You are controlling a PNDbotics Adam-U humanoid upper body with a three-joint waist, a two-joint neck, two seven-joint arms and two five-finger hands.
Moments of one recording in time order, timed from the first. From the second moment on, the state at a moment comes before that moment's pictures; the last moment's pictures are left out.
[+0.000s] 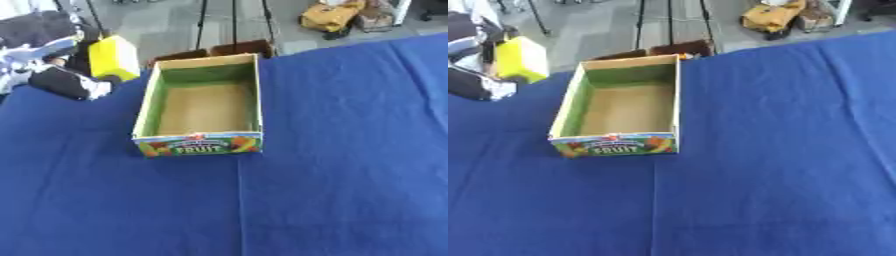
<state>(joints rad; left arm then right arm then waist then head) -0.91 0.76 -0.15 -1.54 -0.78 -0.08 -0.57 -0.36 -0.41 -0.33 -1.98 0.32 -0.62 -0.29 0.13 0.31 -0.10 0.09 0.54</state>
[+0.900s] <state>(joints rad) -1.05 0.50 -0.18 -1.11 -0.98 -0.14 -0.36 -0.39 -0.41 -0.31 -1.98 0.28 -0.63 -0.25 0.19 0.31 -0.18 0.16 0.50</state>
